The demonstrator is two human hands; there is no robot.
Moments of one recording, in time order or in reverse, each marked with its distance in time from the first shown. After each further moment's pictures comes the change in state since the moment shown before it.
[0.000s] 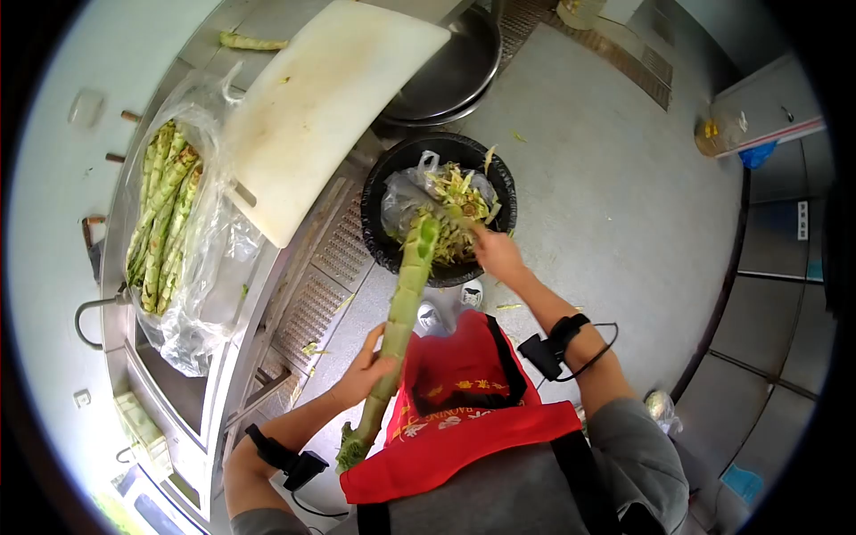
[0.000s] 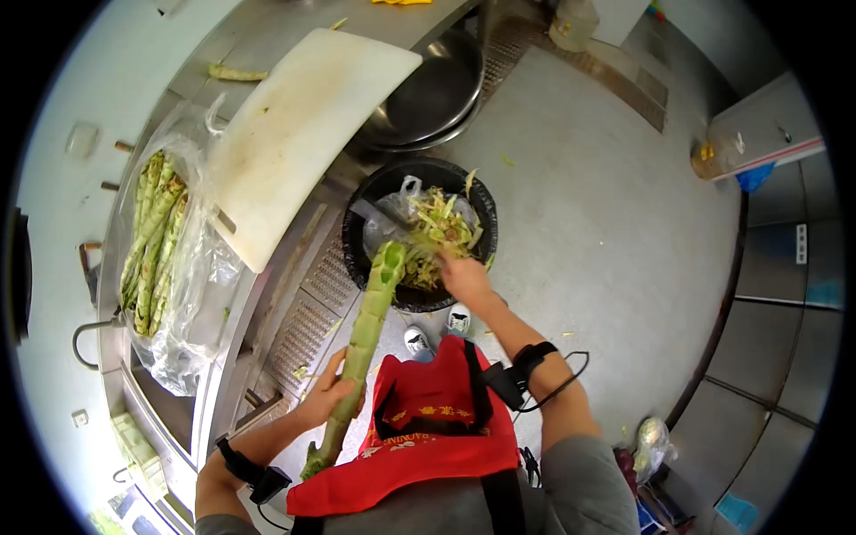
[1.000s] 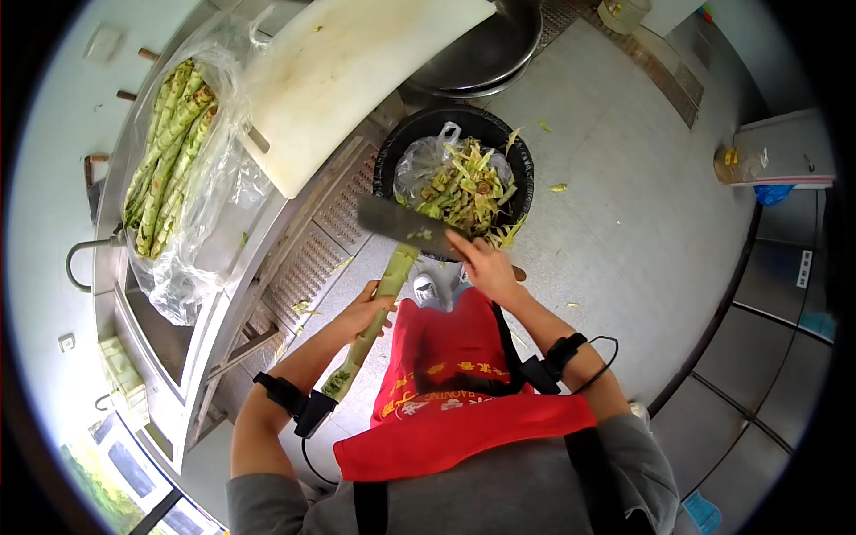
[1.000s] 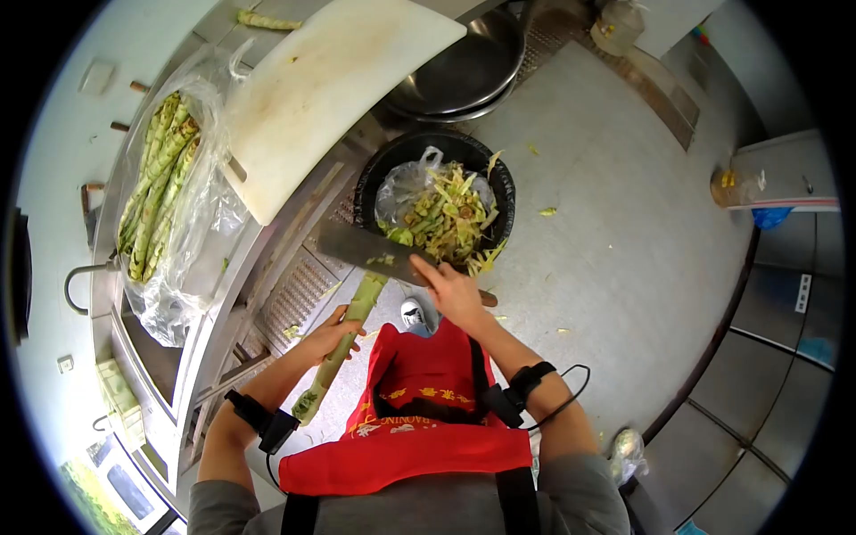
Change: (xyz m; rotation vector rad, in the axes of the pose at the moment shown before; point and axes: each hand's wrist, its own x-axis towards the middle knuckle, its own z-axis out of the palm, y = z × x) left_hand 0.051 -0.035 -0.031 -0.092 0.296 -0.373; right_hand -0.048 -0.053 0.007 0.051 -0.074 -0.267
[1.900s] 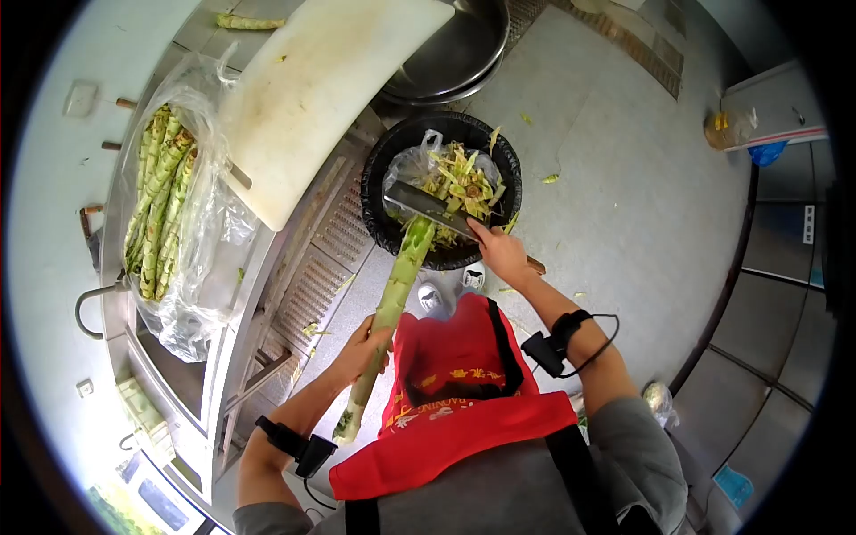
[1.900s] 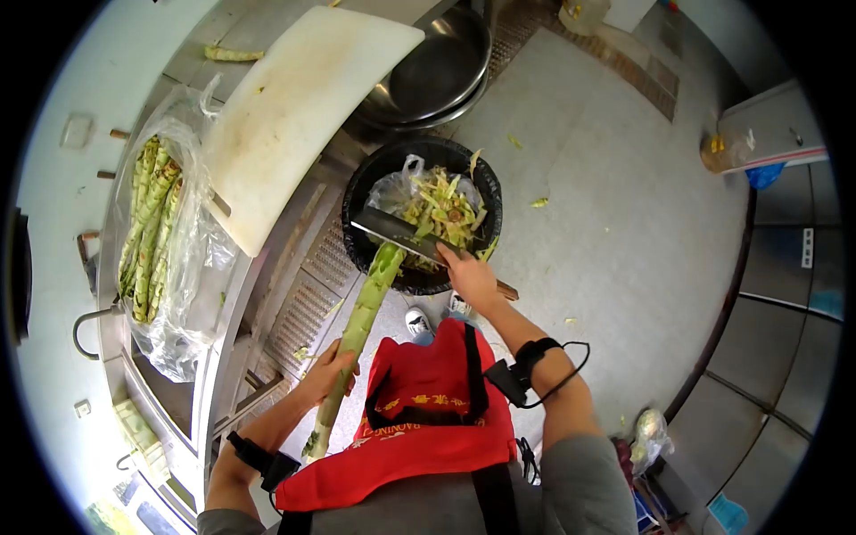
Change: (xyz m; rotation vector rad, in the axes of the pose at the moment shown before) left_hand -0.040 0.009 0.013 0.014 -0.087 0.055; right_hand 0.006 0.064 0.000 -0.255 -0.057 0.269
